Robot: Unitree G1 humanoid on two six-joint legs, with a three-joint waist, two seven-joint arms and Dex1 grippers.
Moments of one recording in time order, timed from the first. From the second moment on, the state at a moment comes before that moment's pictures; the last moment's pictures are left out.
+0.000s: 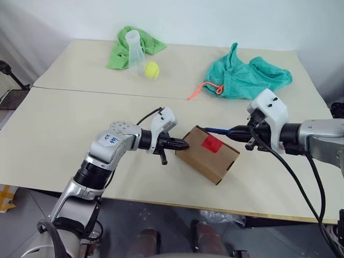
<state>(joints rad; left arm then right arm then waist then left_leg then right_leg) -0.77 0.44 -0.28 0.01 -0.37 0.85 -0.91 -0.64 -0.93 -0.12 -0.56 0.82 1.40 0.53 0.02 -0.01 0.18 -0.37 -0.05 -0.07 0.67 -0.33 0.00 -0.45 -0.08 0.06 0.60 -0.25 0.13</state>
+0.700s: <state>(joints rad) -0.77 0.44 -0.28 0.01 -0.36 0.85 -0.92 -0.62 -0.94 -0.14 -0.56 0.82 1.38 0.53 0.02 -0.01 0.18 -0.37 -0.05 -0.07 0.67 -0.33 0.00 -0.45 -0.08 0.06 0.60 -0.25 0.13</state>
